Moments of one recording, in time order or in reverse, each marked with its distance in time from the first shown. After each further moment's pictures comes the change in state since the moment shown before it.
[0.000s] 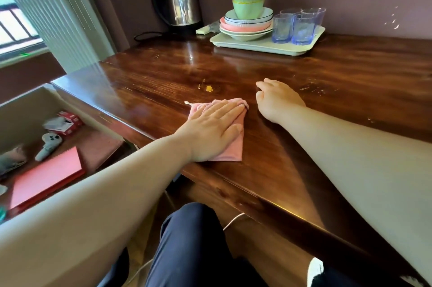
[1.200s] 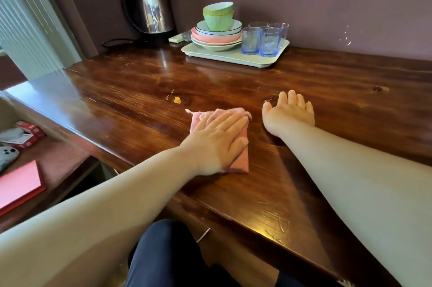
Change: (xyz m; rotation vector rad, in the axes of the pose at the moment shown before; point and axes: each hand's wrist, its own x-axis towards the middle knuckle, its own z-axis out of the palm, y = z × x) left_hand 0.041 0.056 0.017 0.068 0.099 0.148; right_hand -0.017 0.064 -0.022 -0.198 0.021 0.461
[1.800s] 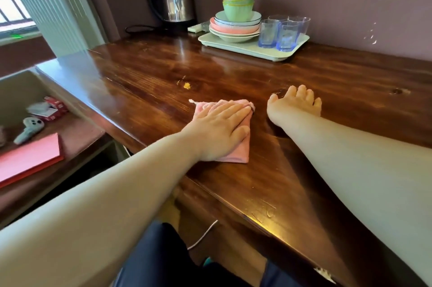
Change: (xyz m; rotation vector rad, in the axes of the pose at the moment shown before) left_hand -0.006 0.019 -0.012 -0.039 -0.076 -0.166; right_hand 0.008 -0.002 -0.001 0.017 -0.003 0.011
